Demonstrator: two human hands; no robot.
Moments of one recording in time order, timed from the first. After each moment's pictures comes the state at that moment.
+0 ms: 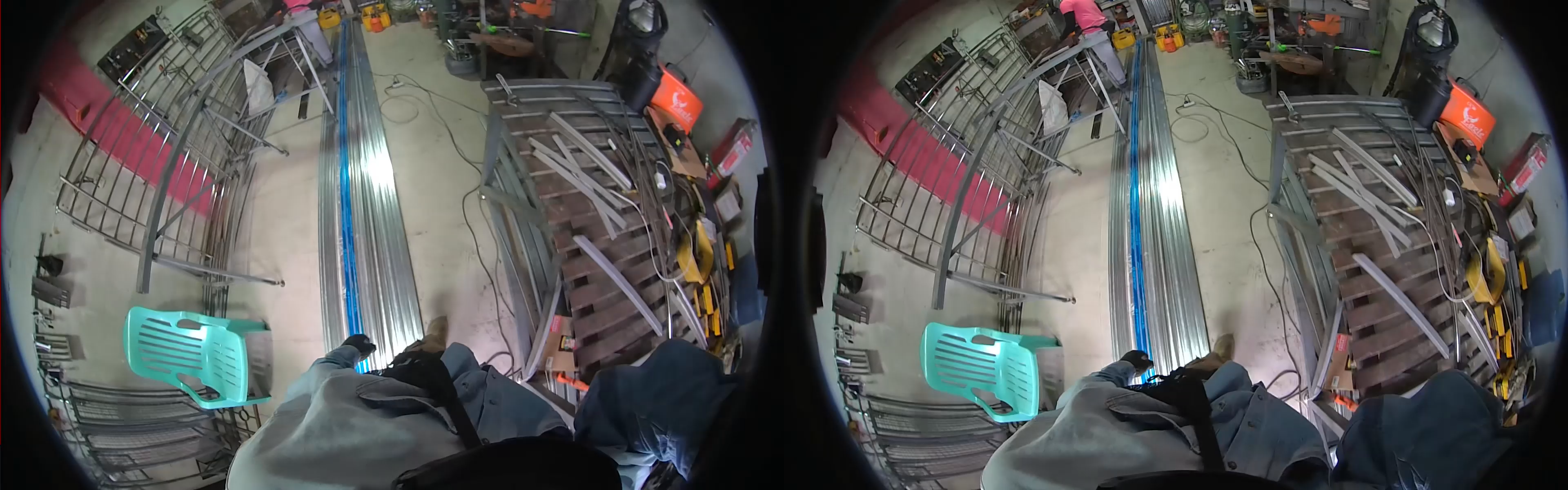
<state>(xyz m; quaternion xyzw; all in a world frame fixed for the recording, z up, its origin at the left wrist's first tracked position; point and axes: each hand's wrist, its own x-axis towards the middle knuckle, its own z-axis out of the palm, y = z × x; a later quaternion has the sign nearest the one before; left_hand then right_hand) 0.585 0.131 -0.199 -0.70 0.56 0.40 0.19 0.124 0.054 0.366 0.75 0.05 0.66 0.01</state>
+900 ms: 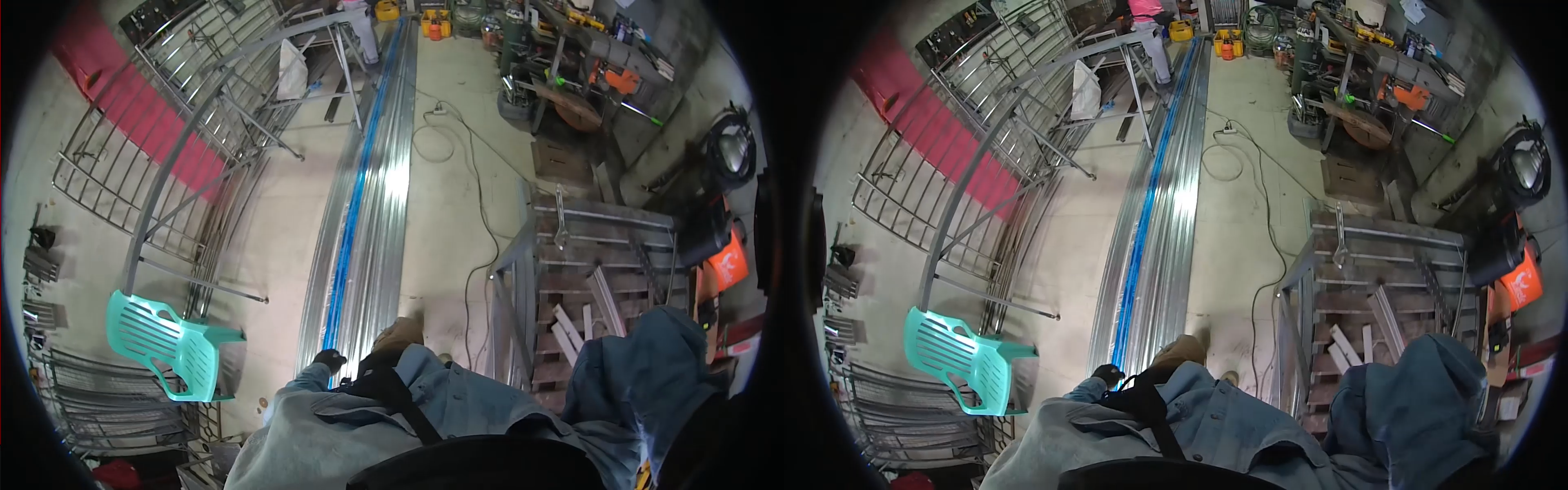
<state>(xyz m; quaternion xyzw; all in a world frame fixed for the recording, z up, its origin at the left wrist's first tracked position) 0.624 -0.099 -0.189 -0.83 0.40 0.39 0.08 0.190 -0.364 0.396 0.75 0.18 0.64 -0.06</state>
